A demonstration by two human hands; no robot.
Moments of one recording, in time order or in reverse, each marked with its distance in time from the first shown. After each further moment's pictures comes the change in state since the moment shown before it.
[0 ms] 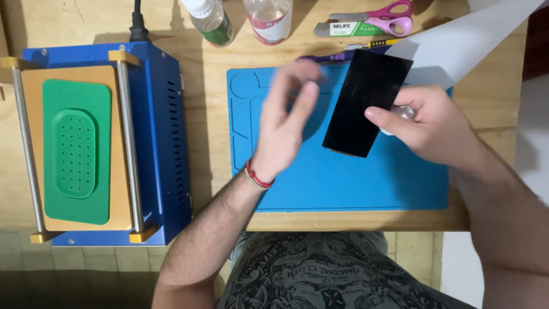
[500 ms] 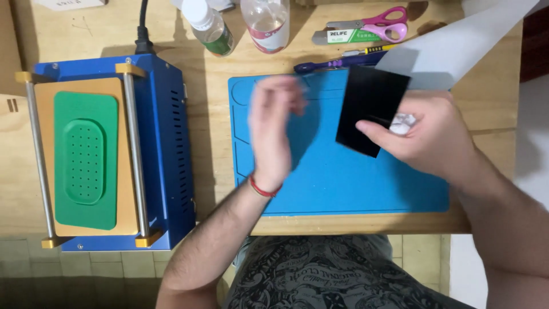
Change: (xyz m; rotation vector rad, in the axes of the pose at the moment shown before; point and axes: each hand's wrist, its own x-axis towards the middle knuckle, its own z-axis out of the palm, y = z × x) left_hand -0.007 0.004 0.007 -0.551 0.364 -0.224; right_hand -0.011 -0.014 0.010 -0.183 0.149 -0.252
